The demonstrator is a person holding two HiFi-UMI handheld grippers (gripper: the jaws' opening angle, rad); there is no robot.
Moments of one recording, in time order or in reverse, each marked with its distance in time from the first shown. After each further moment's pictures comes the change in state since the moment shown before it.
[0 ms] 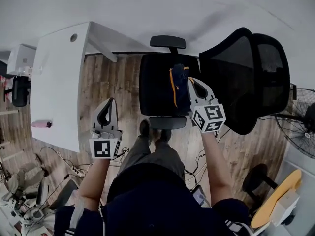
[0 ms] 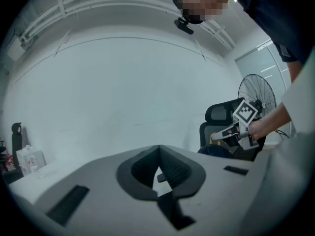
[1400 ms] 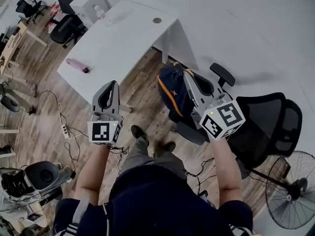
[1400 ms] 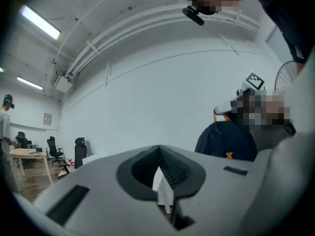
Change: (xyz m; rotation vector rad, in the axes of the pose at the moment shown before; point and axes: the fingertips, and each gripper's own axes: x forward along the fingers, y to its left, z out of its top) left arm -0.235 0.146 0.051 -0.003 -0.041 0.561; right arm -0.023 0.352 0.151 -0.214 -0.139 0.768
